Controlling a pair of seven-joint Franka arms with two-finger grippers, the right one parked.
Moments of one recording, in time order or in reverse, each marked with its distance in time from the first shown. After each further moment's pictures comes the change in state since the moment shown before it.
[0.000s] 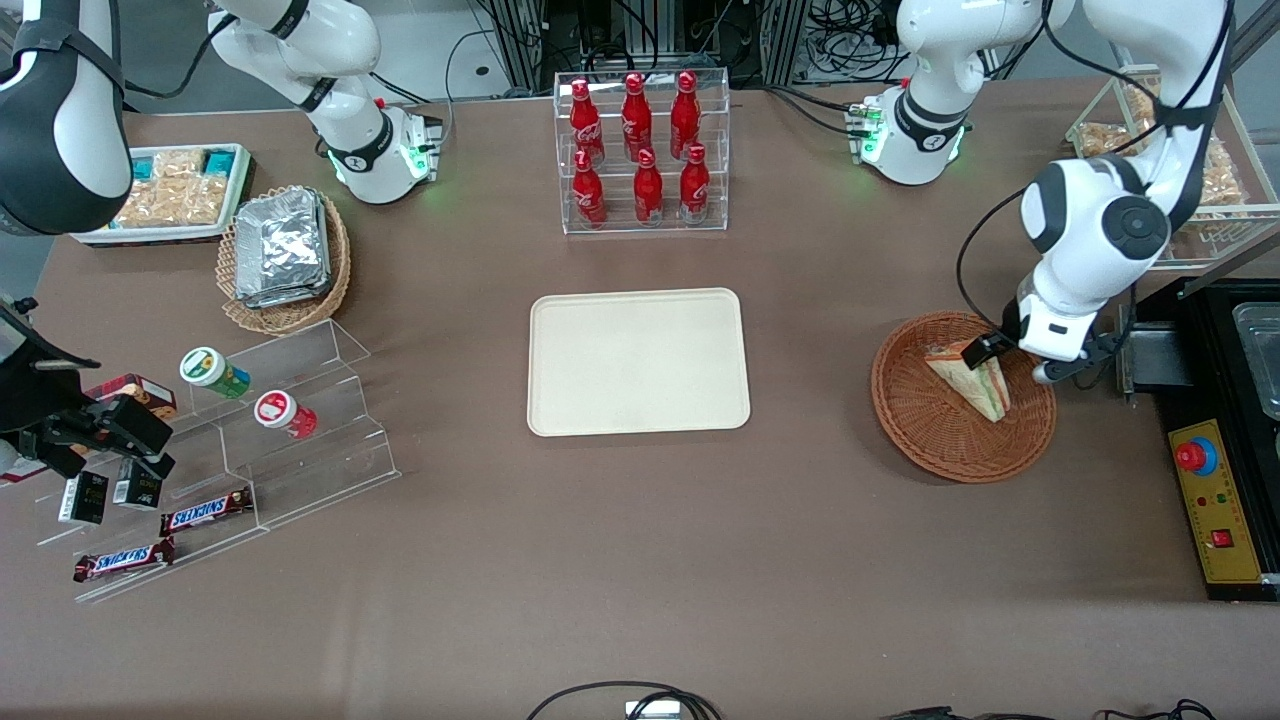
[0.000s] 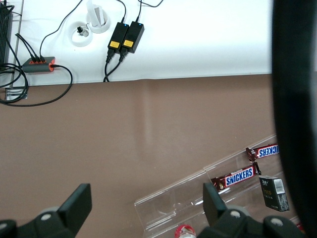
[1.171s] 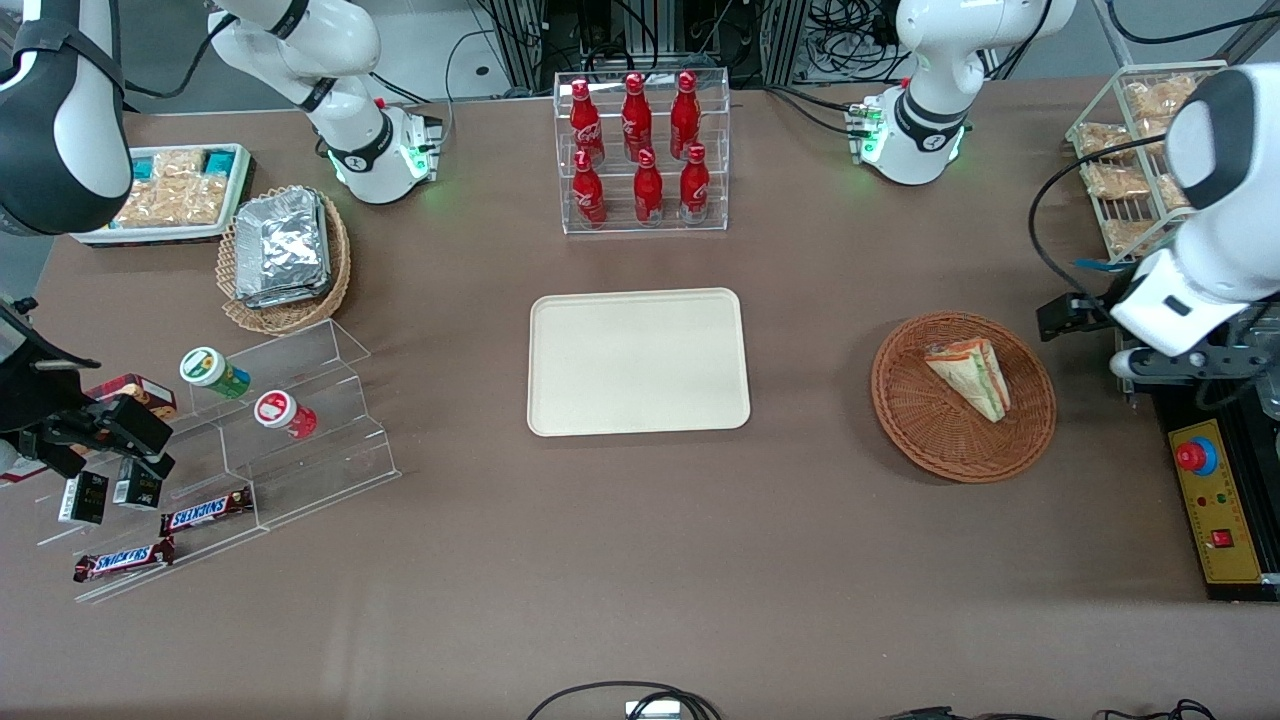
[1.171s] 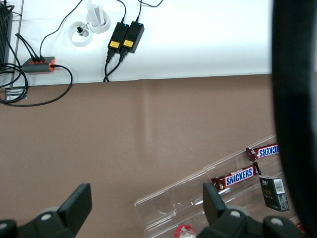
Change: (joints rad) arm -0.036 -0.076 -0.001 0.555 0.000 -0.741 0.399
